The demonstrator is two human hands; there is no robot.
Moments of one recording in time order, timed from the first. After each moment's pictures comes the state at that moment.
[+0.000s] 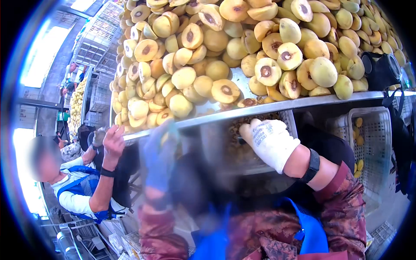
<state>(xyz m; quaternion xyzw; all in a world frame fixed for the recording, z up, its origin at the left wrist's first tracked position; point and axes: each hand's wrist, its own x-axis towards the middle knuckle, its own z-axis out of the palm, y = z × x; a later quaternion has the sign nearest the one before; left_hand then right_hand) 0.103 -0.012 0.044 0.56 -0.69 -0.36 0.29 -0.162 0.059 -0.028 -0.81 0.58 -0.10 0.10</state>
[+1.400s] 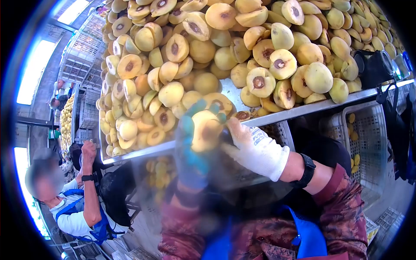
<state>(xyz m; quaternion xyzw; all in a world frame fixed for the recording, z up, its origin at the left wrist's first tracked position) -0.005 -0.032 -0.002 0.29 -0.44 -0.70 0.48 -0.146 0.026 -0.016 -0.64 0.57 -0.39 0.33</state>
